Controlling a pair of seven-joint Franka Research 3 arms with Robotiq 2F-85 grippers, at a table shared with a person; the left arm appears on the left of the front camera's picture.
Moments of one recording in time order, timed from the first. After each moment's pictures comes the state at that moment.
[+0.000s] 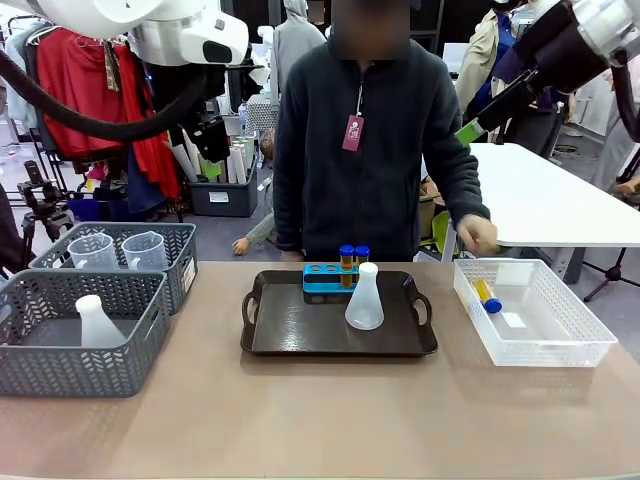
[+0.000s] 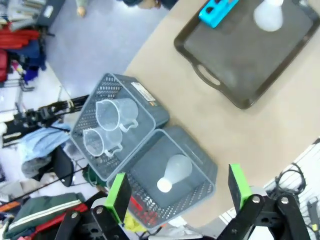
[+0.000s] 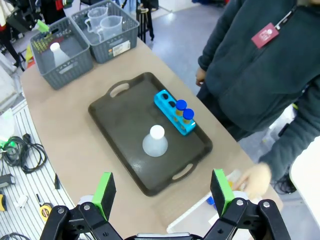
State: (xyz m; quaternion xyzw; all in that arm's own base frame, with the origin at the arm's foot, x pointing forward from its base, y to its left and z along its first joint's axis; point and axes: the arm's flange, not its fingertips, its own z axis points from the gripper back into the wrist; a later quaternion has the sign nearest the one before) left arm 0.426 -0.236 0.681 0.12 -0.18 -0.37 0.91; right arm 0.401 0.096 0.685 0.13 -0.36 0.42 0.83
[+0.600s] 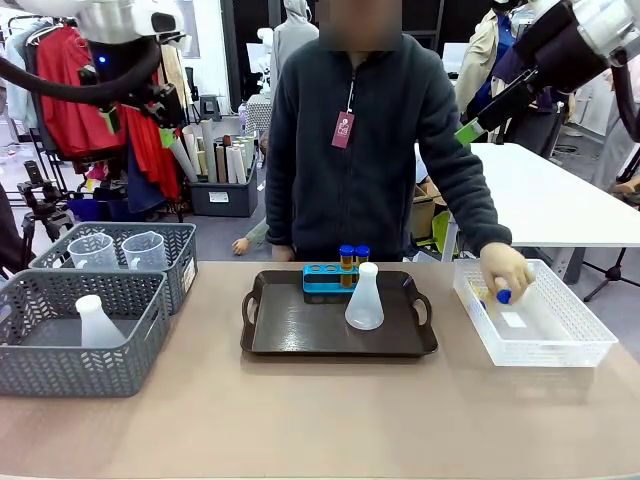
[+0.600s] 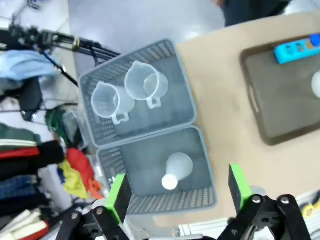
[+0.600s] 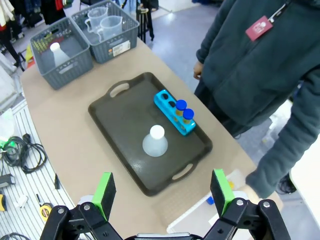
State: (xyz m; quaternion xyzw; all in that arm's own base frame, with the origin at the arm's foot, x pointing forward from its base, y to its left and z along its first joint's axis) left arm 0.509 -0.127 0.689 0.08 -0.18 -0.11 0.98; right arm 0.401 0.096 0.685 0.13 -0.36 0.42 0.83
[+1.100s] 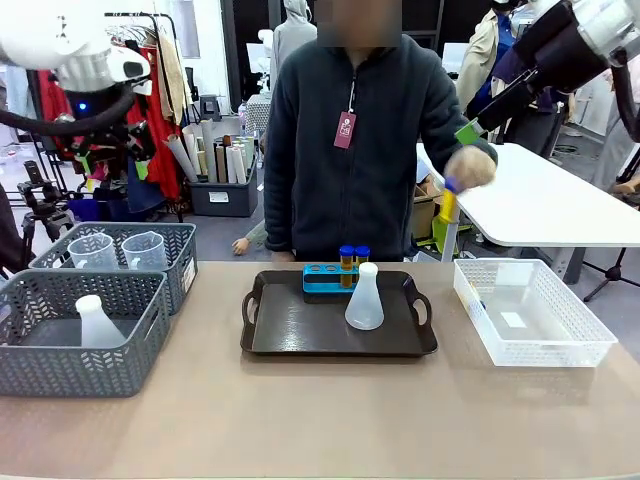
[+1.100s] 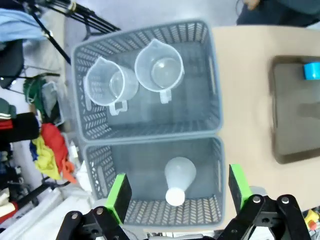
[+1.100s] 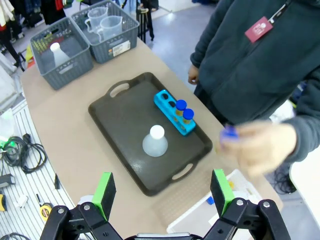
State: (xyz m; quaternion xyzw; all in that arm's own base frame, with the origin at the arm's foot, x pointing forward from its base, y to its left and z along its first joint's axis) left arm 0.556 -0.049 0.618 0.04 -0.14 -0.02 0.99; right arm 0.401 0.096 0.685 0.13 -0.36 0.42 0.83
